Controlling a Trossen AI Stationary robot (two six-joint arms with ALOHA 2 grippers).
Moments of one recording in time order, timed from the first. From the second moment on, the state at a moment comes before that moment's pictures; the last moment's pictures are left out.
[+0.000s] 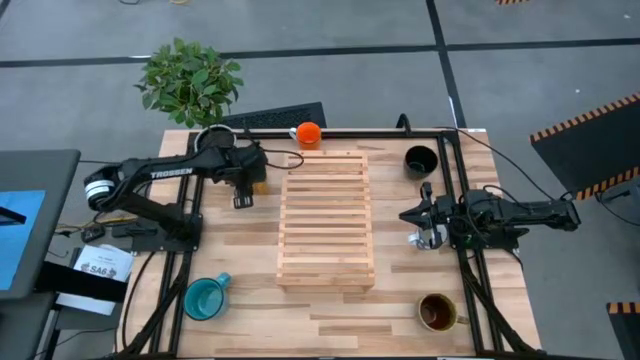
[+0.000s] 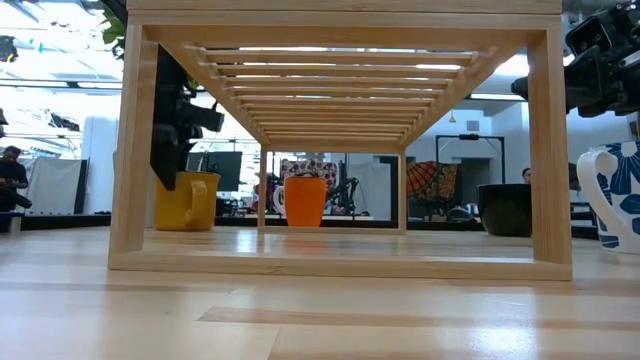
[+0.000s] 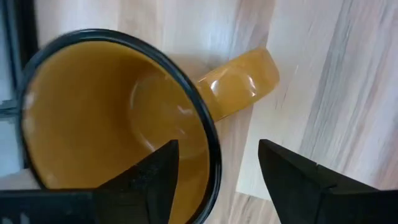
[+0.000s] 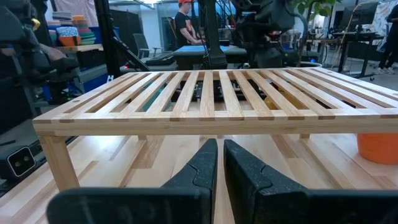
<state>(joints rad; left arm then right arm) 0.48 1.35 0.85 -0.75 -0.23 0.37 0.02 0.02 0.01 0.01 0.00 0.04</state>
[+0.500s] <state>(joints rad) 0.40 1.38 0.97 -0.97 -0.19 0.13 0.02 0.02 0.01 0.01 0.00 0.04</state>
